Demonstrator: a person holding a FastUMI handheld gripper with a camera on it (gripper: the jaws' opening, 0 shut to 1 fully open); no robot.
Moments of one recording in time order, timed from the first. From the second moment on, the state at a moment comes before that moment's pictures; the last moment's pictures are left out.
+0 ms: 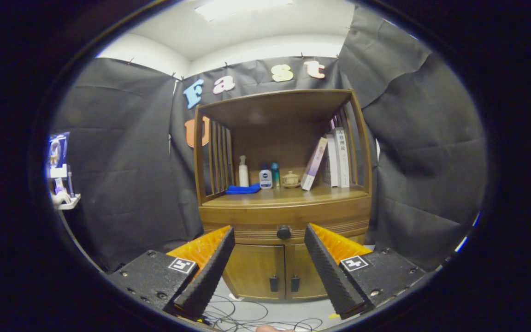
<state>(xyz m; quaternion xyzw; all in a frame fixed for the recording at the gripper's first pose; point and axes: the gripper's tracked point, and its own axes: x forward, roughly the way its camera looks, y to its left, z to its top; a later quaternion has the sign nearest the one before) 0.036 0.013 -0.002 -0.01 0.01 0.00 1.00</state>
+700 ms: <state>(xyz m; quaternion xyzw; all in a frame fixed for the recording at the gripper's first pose) 0.198 -0.010 -0.050 -0.02 0.04 -0.03 1.00</state>
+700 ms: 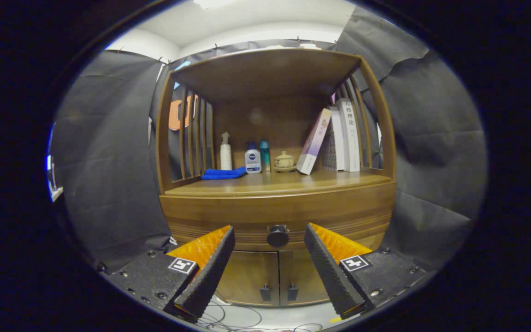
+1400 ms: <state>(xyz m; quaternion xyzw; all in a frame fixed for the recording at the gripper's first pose) 0.289 -0.040 -0.102 -0.04 0.07 -0.07 0.99</state>
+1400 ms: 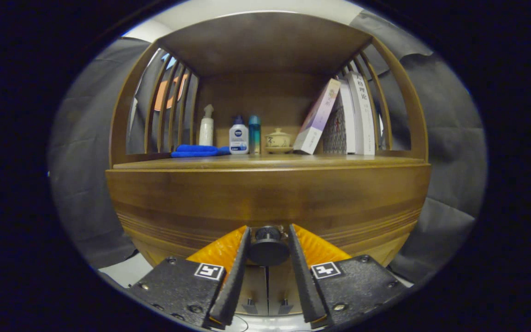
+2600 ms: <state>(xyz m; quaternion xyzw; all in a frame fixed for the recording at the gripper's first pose) 0.186 -0.030 -0.109 -0.03 0.11 -0.06 0.99</state>
